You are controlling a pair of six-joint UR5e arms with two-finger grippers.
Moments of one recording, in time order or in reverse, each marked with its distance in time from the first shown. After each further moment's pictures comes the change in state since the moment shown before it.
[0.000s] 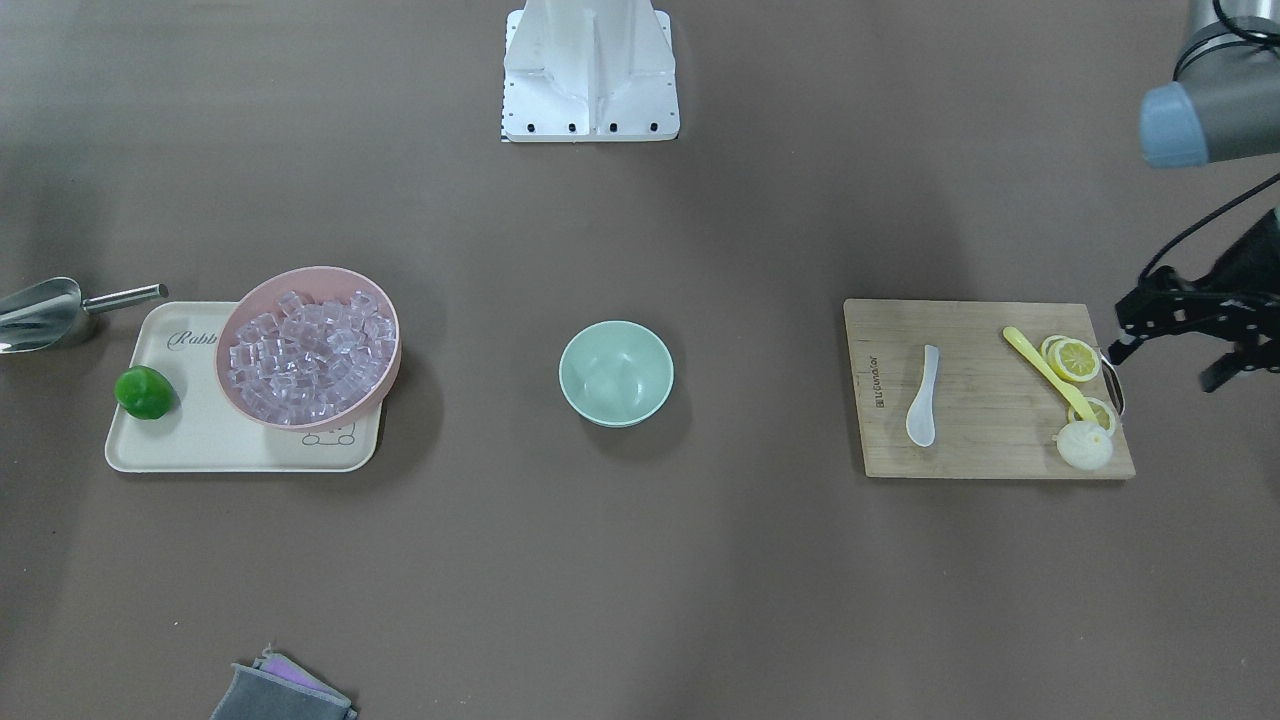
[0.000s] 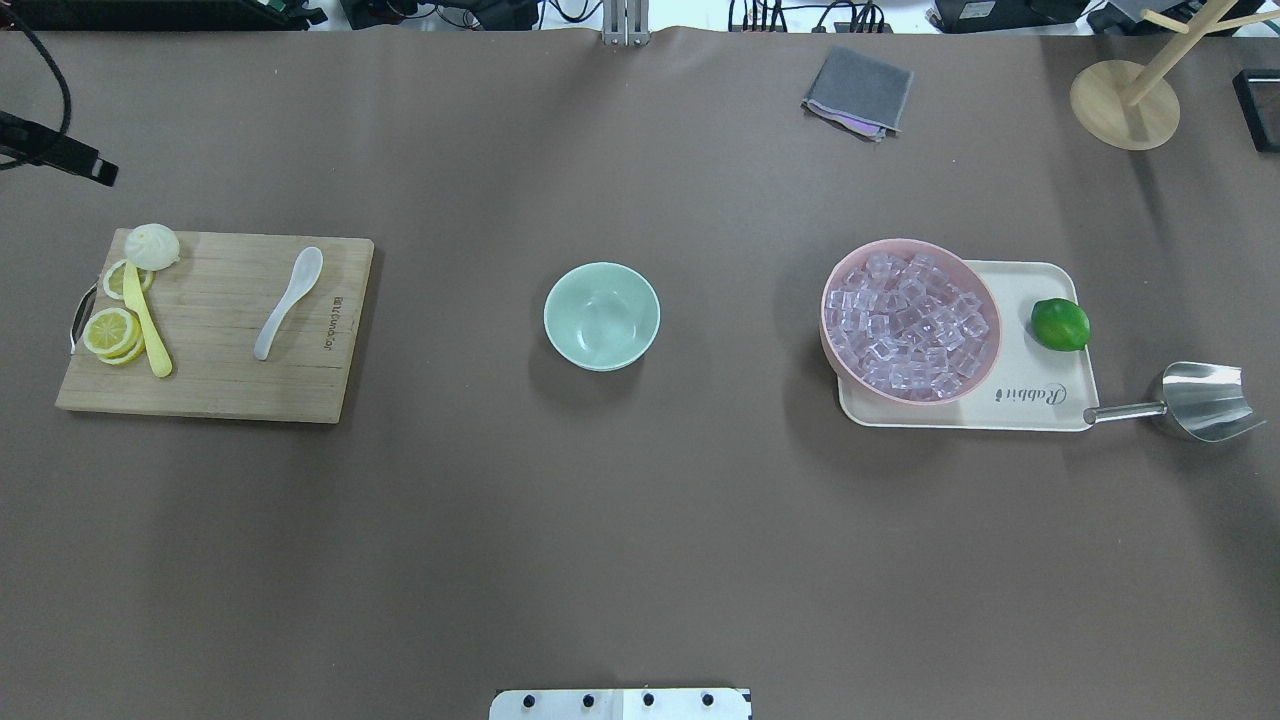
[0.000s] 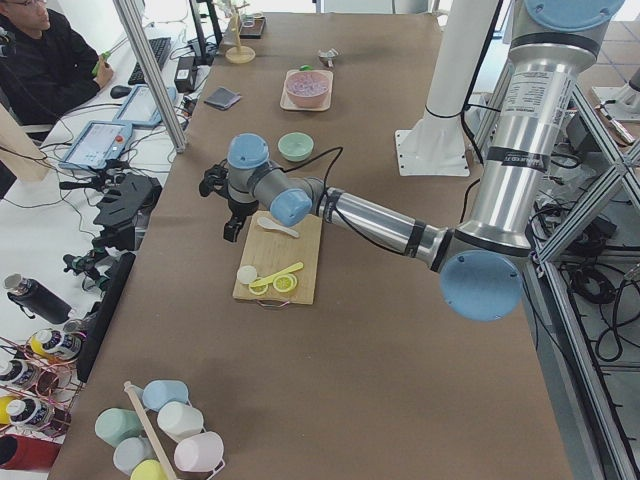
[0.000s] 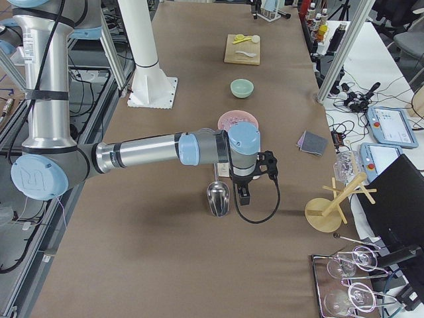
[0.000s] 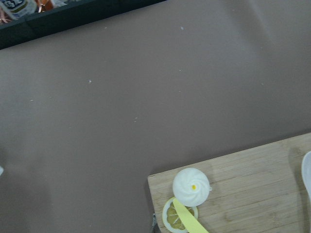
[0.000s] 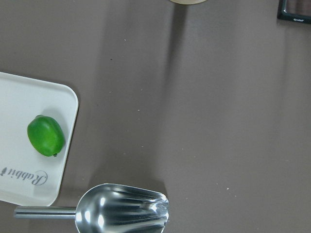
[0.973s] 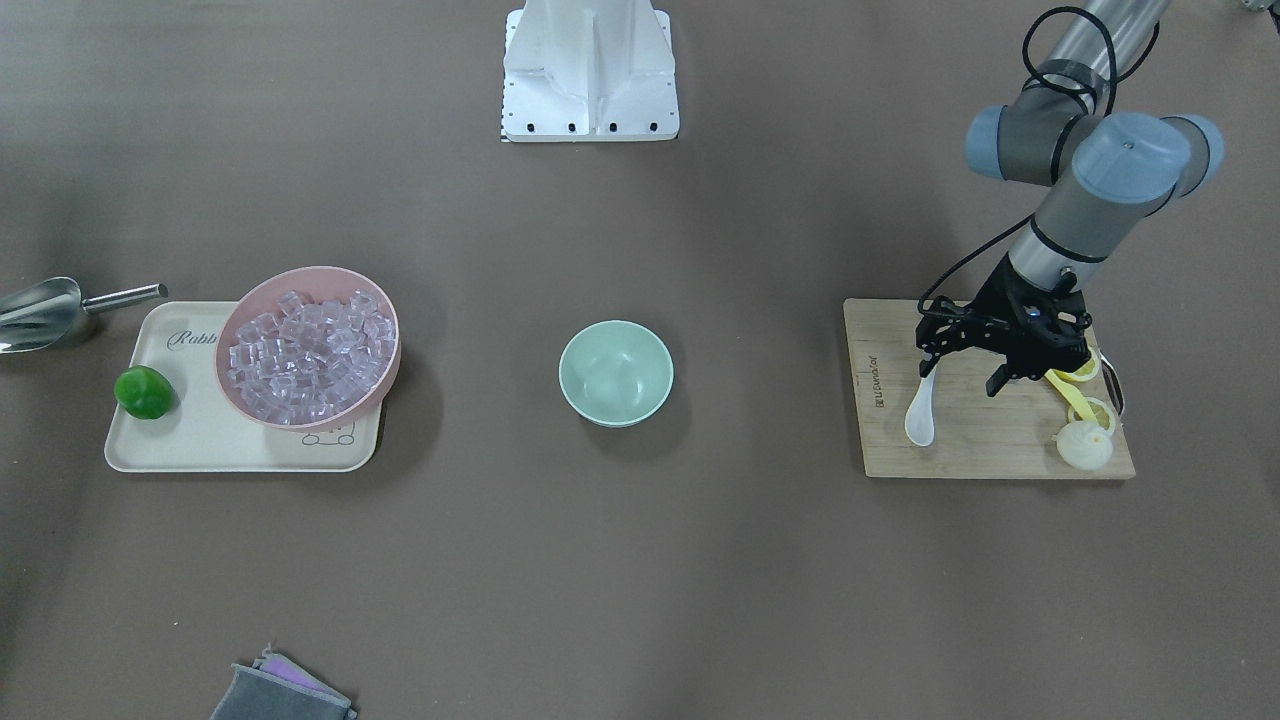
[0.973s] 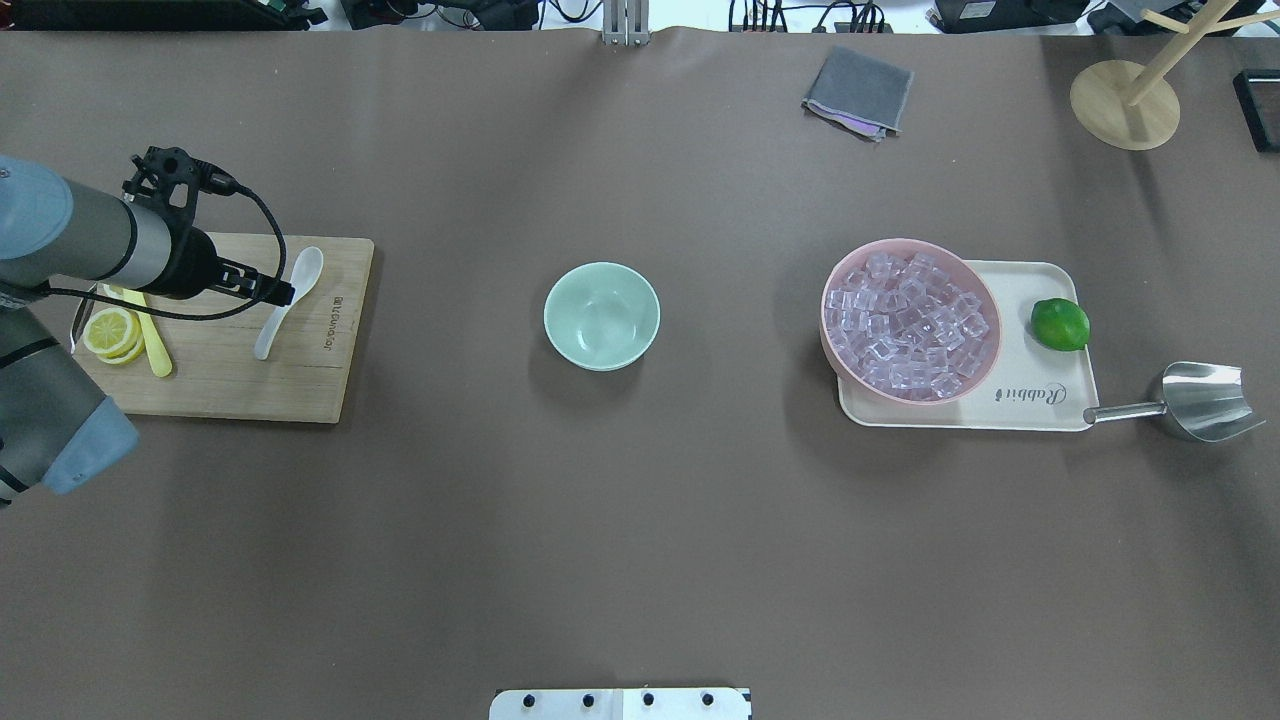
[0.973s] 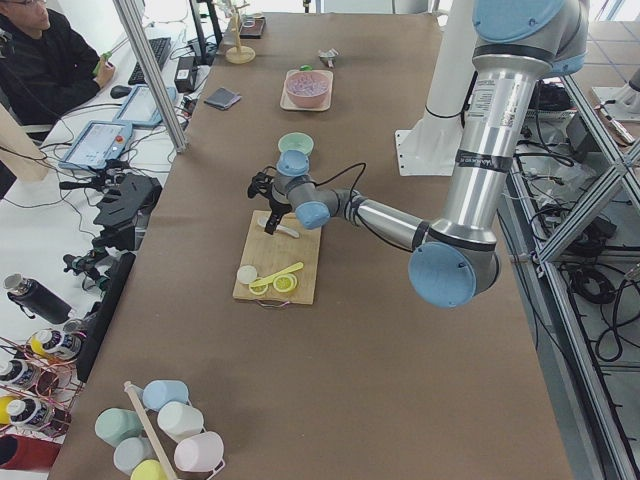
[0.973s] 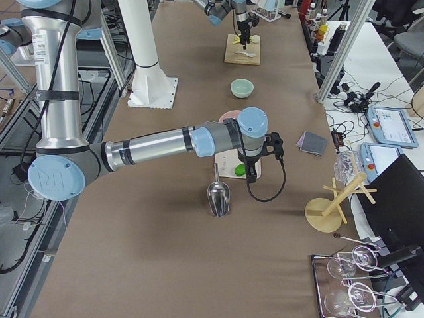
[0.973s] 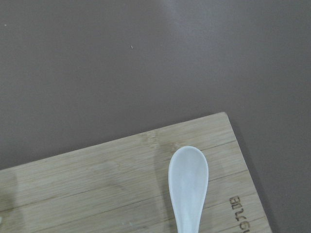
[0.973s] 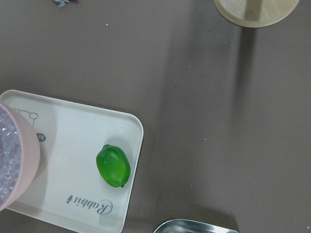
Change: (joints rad) left arm 0.327 0.002 0.073 -0.184 0.275 -0.210; right arm -0.110 0.055 0.005 0.118 0.057 0.233
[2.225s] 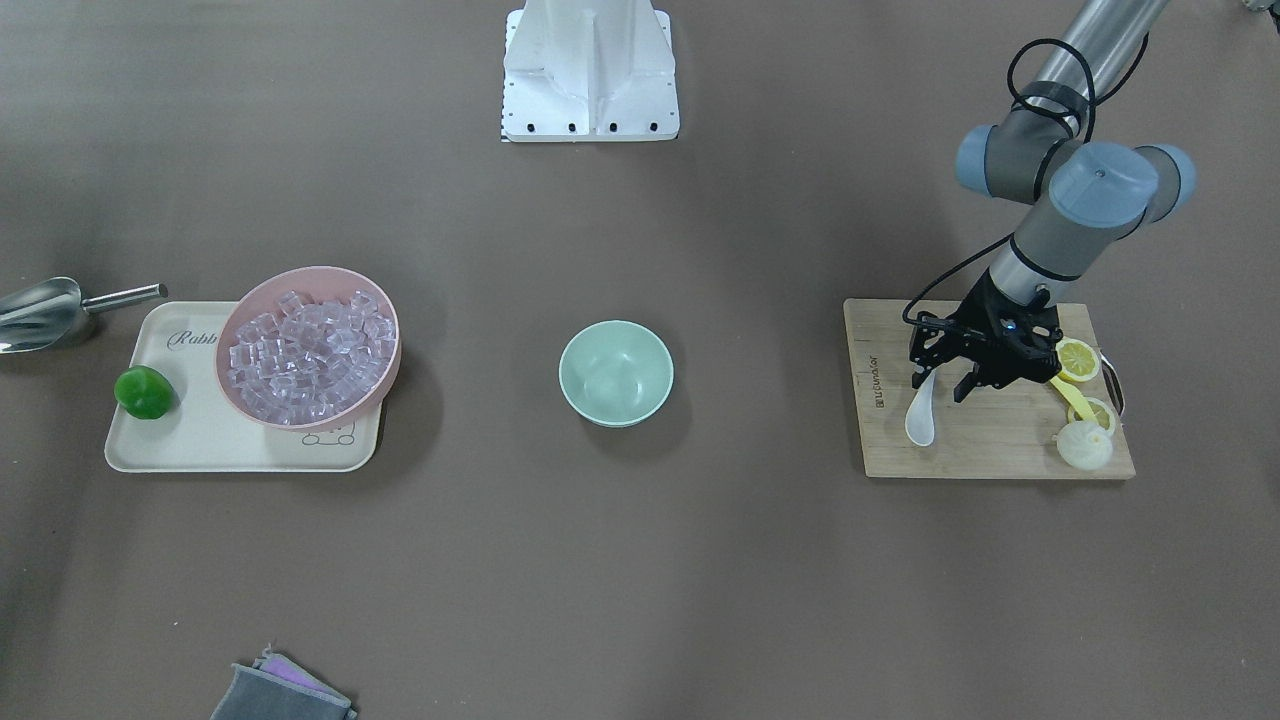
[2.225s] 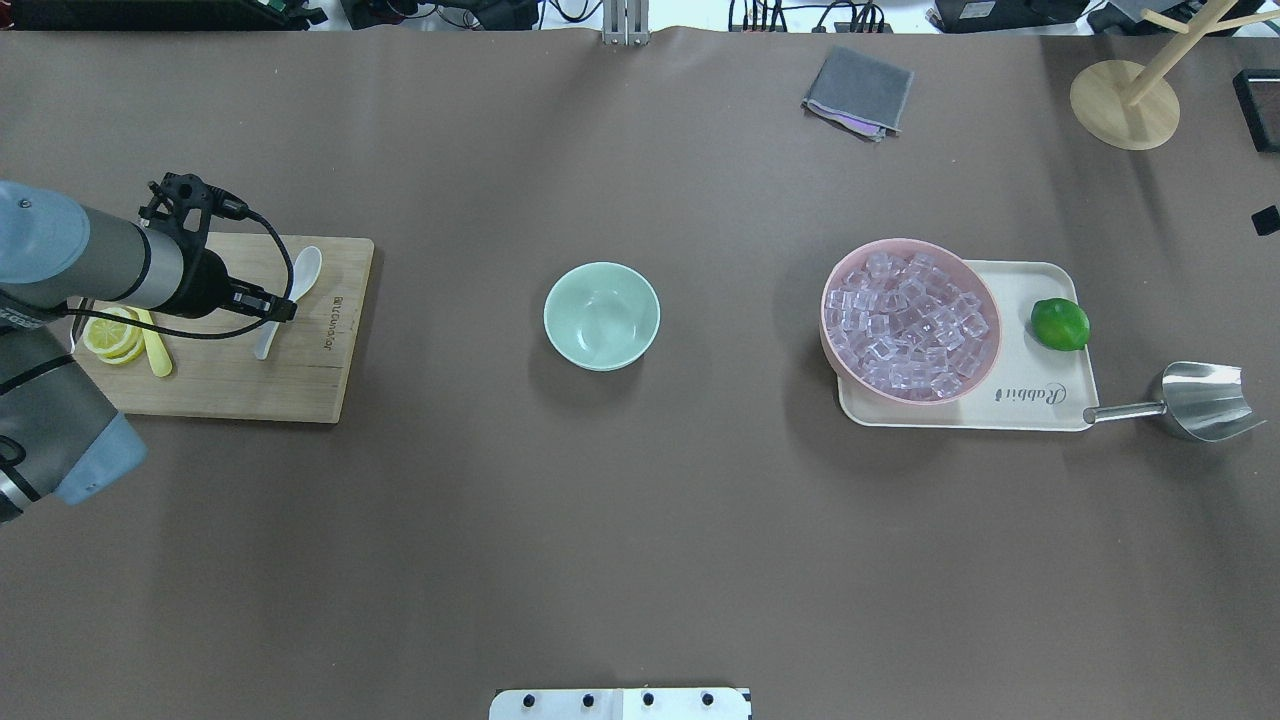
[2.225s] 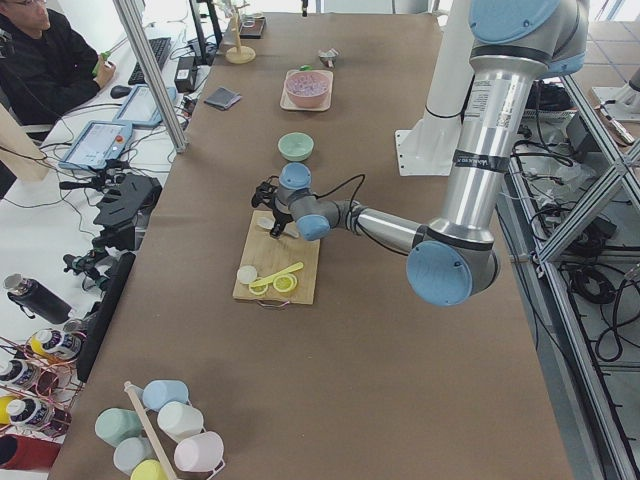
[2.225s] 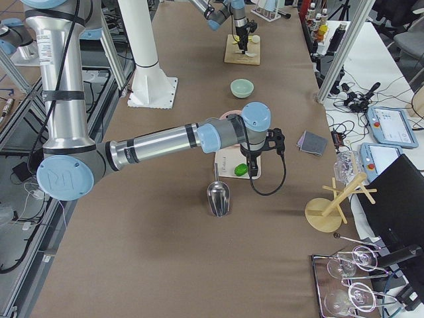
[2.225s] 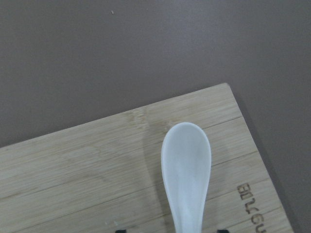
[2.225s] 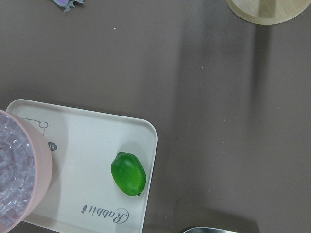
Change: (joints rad) left arm 0.021 -0.001 0.068 -0.091 -0.008 -0.009; right arm -0.032 0.022 -0.004 0.006 0.000 0.071
